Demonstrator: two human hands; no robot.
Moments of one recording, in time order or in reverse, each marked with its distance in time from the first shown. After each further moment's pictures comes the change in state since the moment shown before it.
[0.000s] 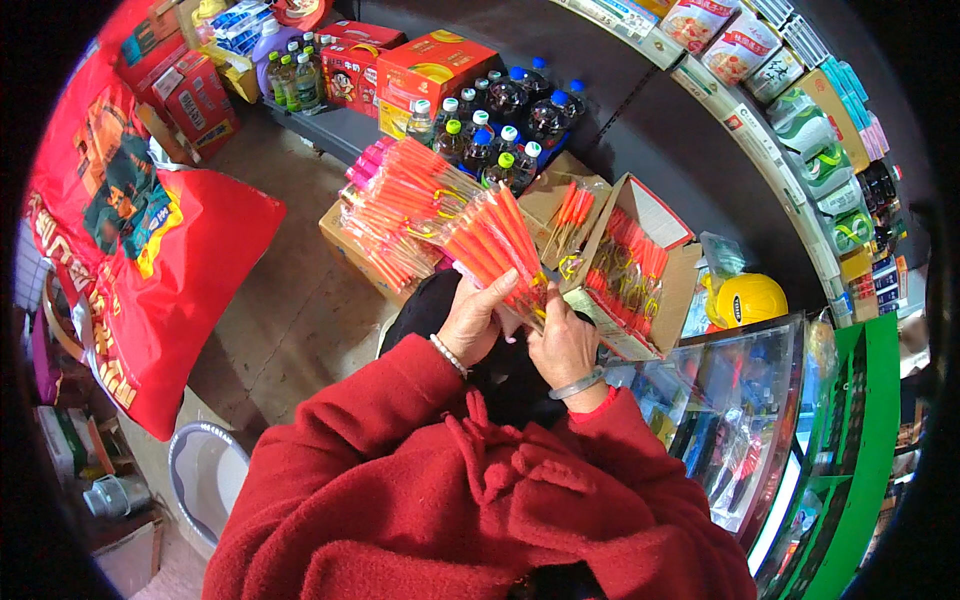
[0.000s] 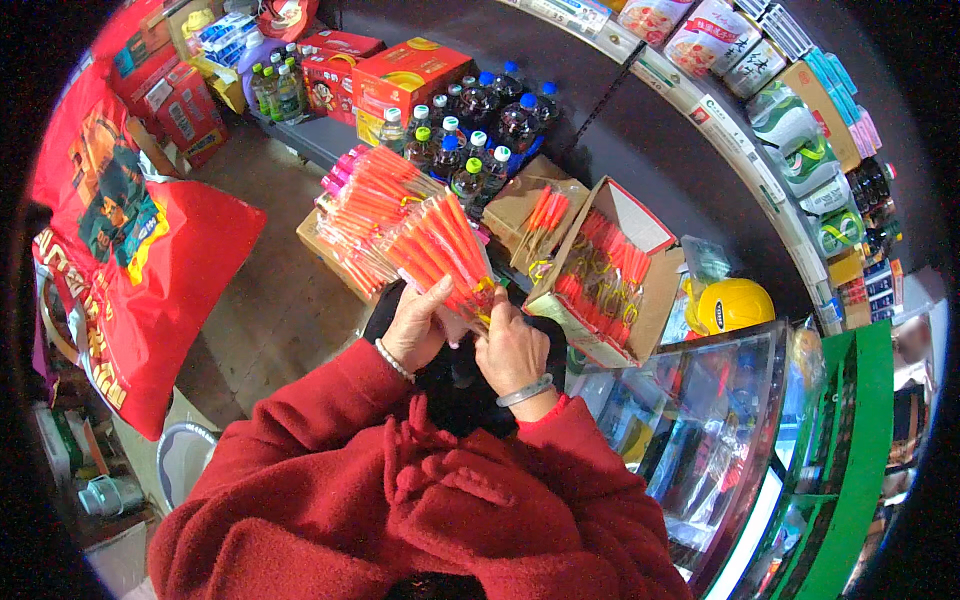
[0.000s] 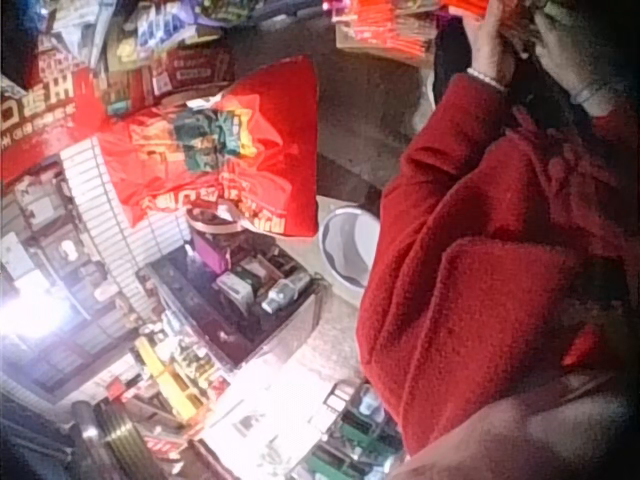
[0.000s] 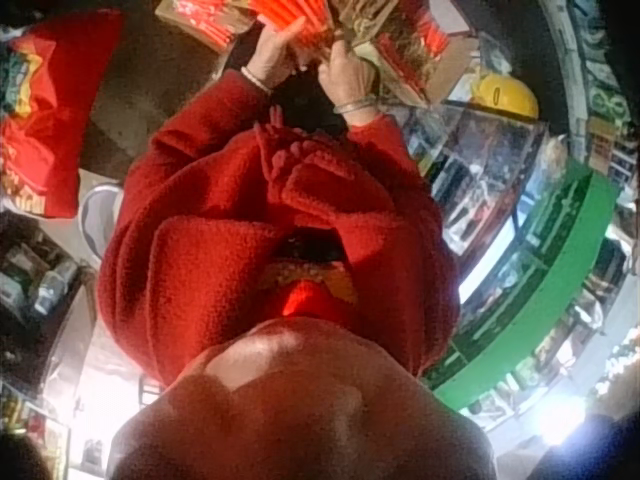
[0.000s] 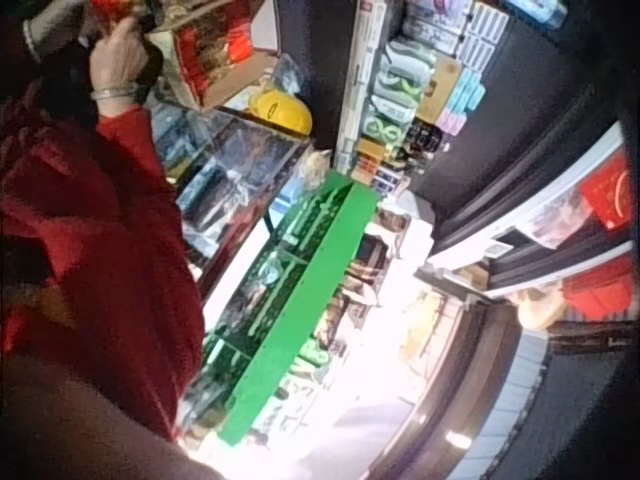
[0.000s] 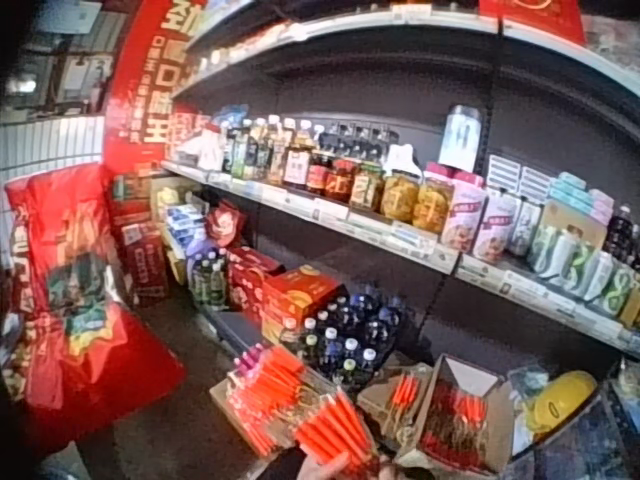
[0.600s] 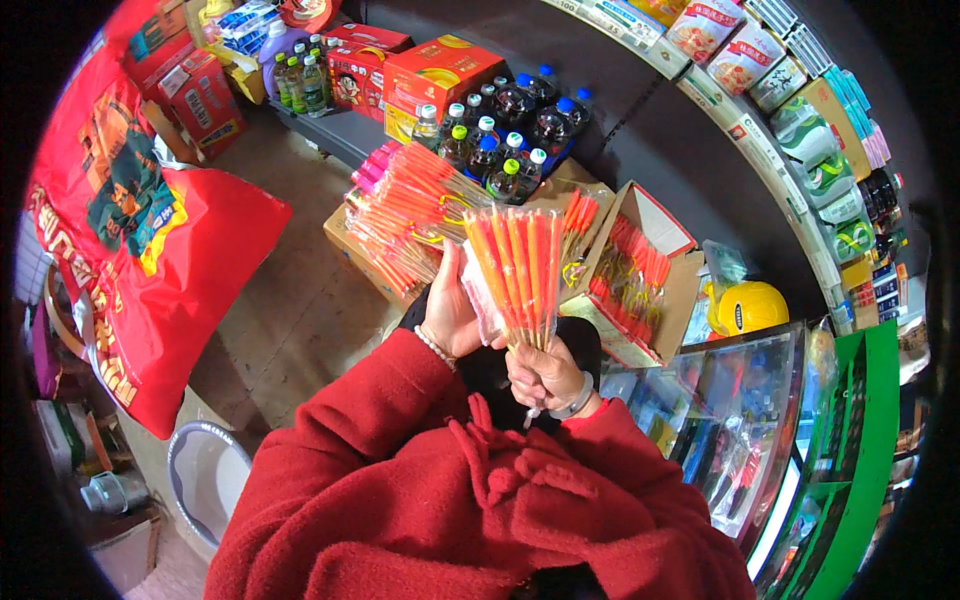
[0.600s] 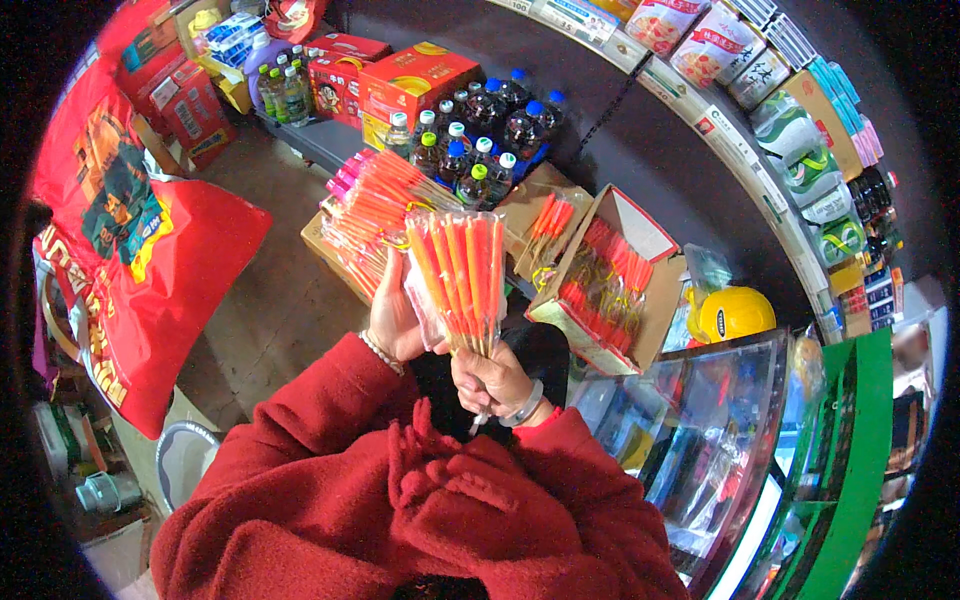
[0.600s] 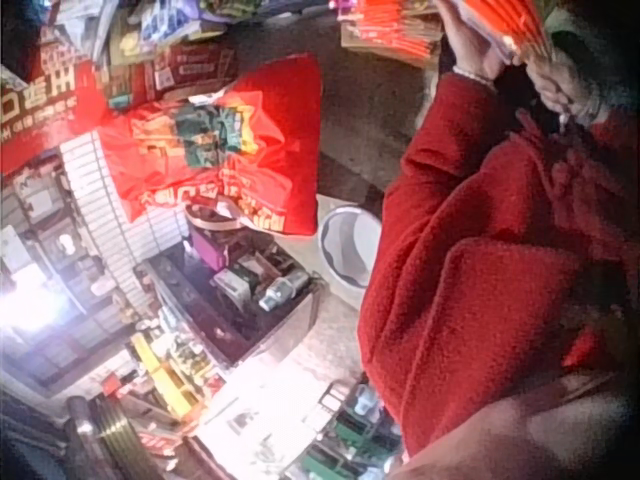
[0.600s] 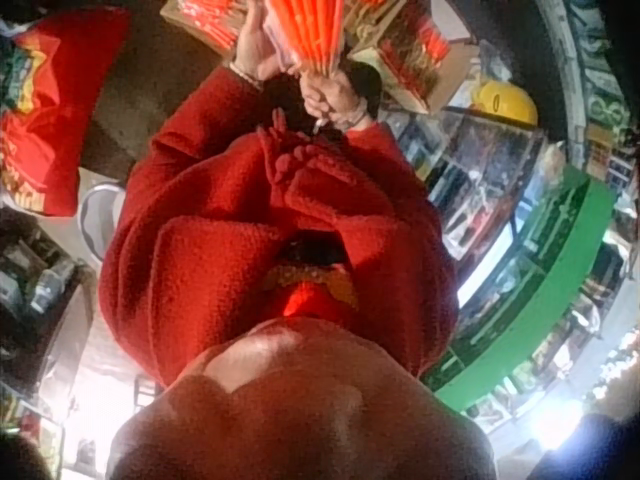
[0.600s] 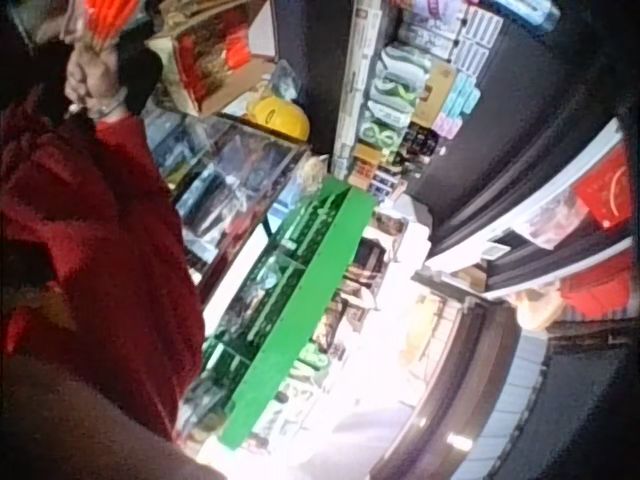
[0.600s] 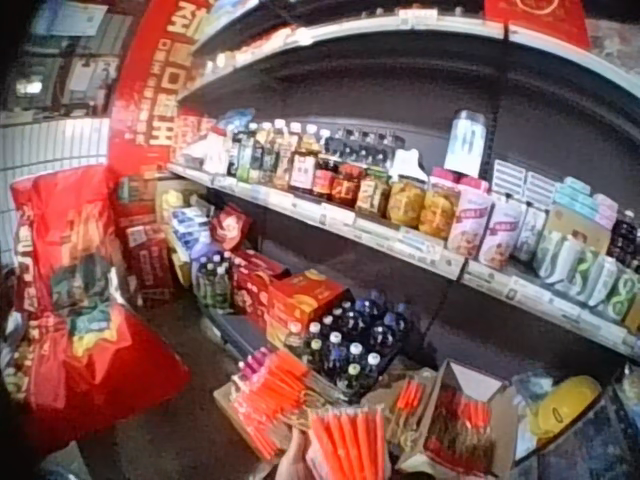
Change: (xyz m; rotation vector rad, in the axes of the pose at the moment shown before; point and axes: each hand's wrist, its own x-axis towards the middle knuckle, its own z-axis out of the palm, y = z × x) left_hand 0.009 0.021 -0.025 -0.502 -0.234 -0.207; right_hand -0.016 -0.005 0.004 1.919 -0.830 0.294
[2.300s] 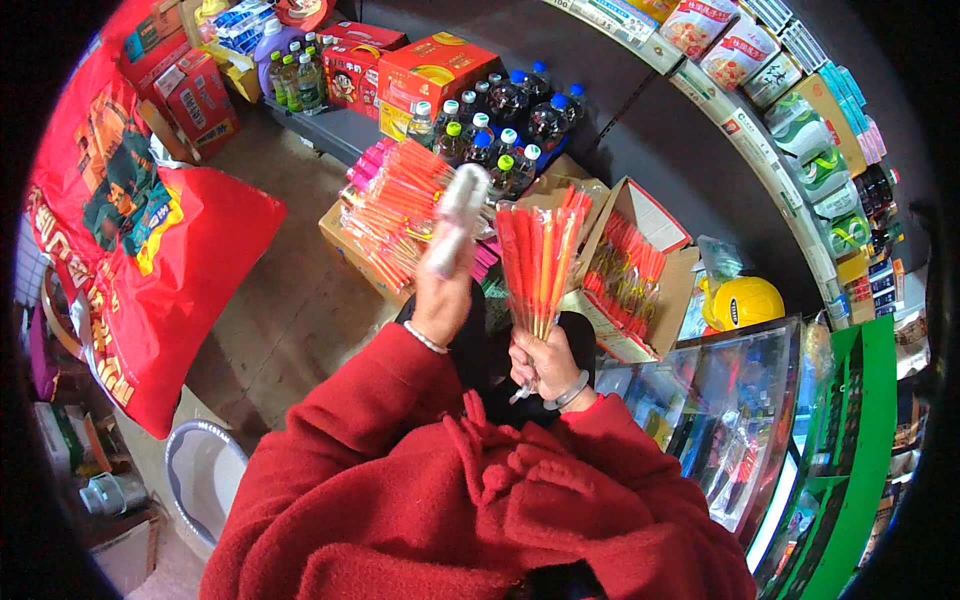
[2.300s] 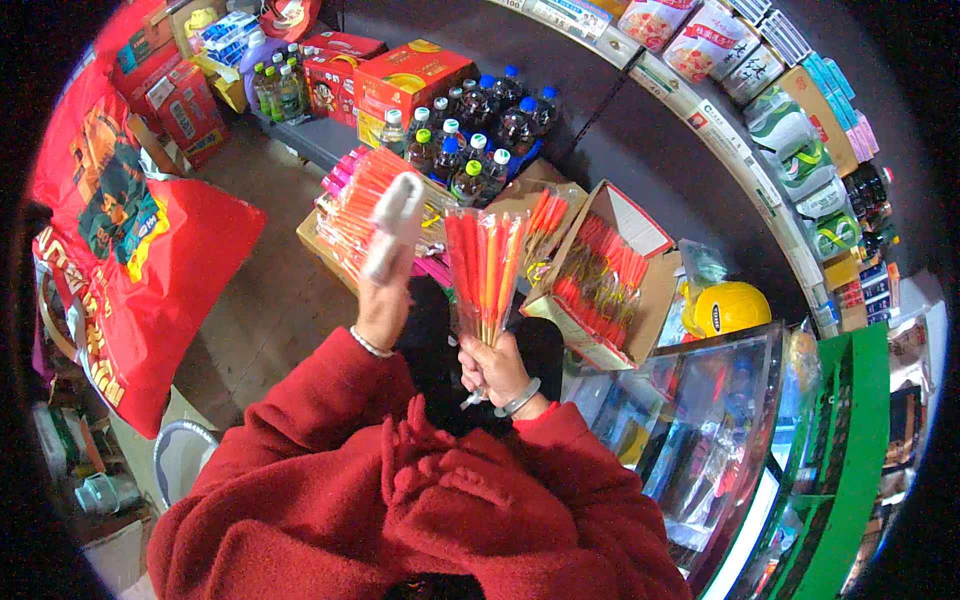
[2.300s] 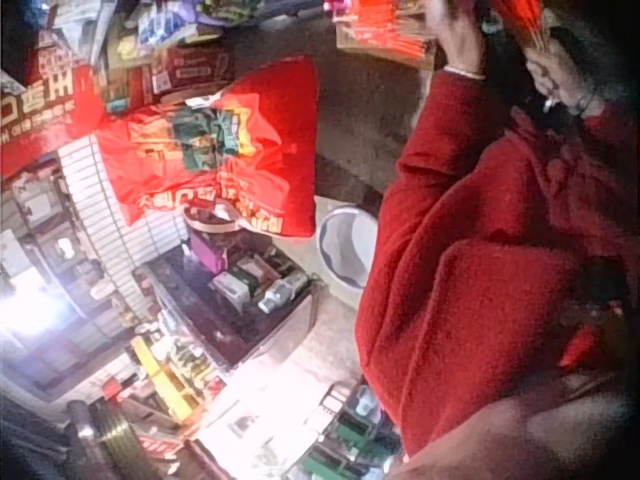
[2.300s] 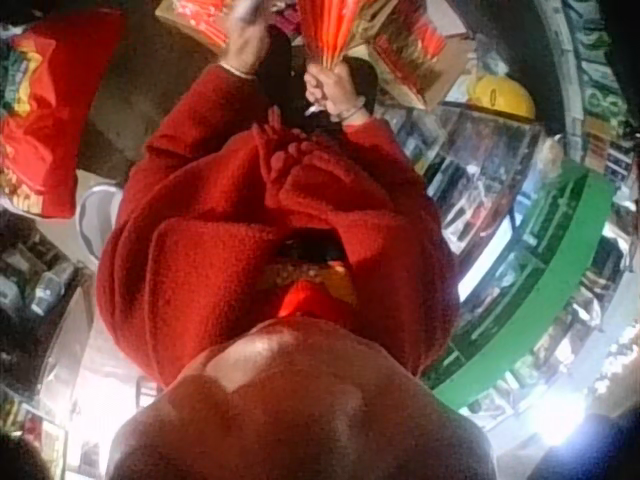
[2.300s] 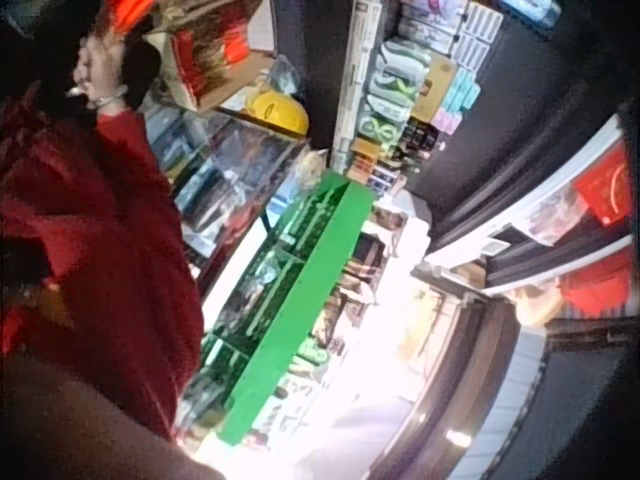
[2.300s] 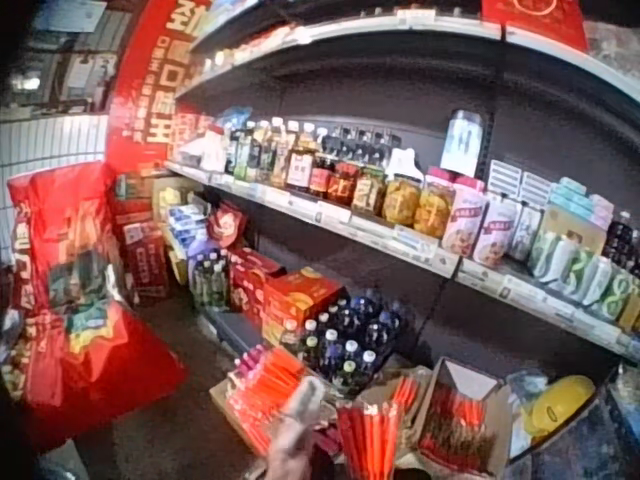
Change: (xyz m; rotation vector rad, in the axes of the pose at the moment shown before) left_hand 0.013 0.001 0.024 1.253 0.361 0.760; right_hand 0.003 0.015 -0.024 -0.126 0.374 -0.065
